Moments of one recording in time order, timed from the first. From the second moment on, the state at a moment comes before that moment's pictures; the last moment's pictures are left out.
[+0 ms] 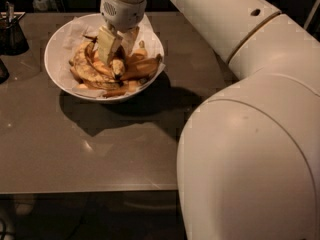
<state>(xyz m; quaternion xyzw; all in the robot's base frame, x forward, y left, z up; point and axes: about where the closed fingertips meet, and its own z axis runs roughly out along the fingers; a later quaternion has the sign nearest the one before) 0.638 0.095 0.930 -0.45 0.88 0.11 0.11</state>
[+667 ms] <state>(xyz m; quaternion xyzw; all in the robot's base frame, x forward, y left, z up) 0.638 0.095 0.931 -0.45 0.88 0.11 0.11</state>
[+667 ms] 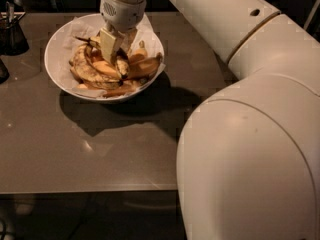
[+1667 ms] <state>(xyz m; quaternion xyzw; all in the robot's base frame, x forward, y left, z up) 0.609 0.084 0.975 -0.51 0.84 0.10 0.17</state>
